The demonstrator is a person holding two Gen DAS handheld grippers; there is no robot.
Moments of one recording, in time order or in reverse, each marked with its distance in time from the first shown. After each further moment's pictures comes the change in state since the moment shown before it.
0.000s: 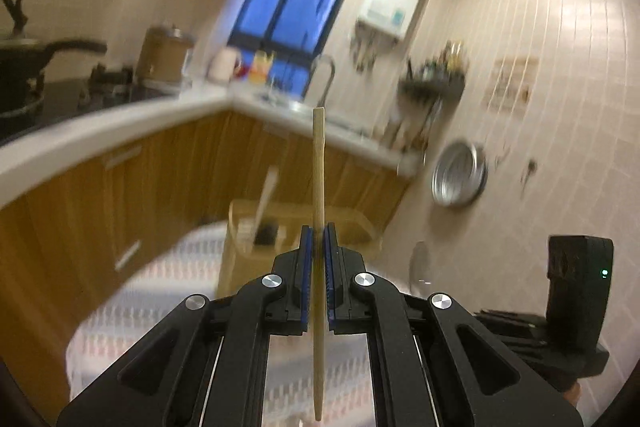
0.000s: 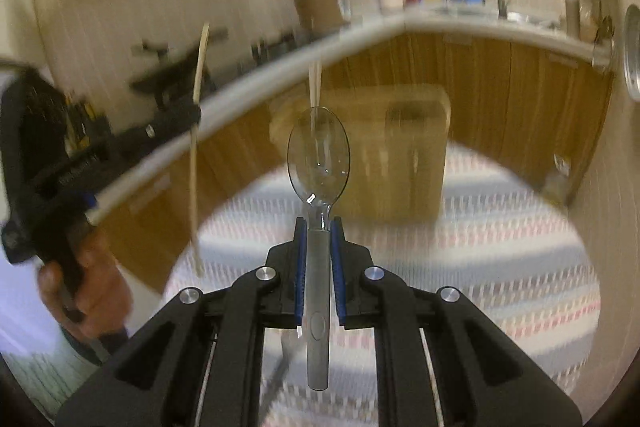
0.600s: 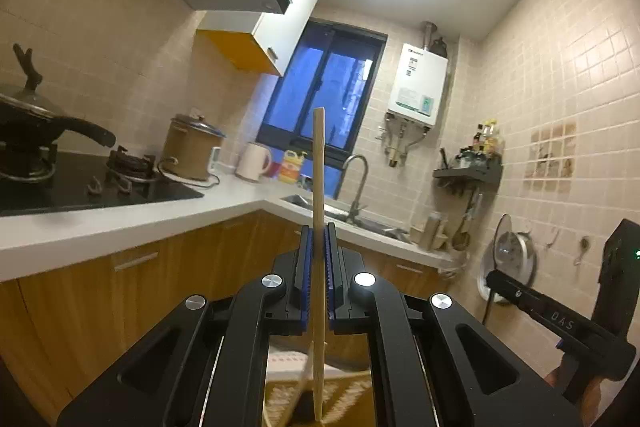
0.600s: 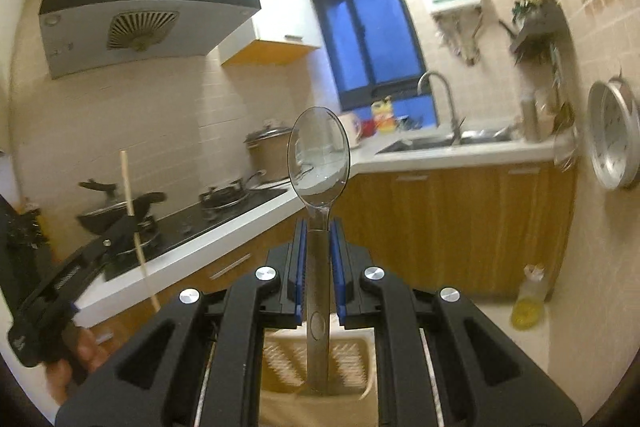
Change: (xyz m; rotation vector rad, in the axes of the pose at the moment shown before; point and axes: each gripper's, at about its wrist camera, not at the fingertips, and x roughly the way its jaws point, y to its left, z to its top) left arm 0.066 0.012 0.055 0.026 -0.341 0.130; right arm 0.035 -0.052 0.109 -0.020 -0.441 -0.186
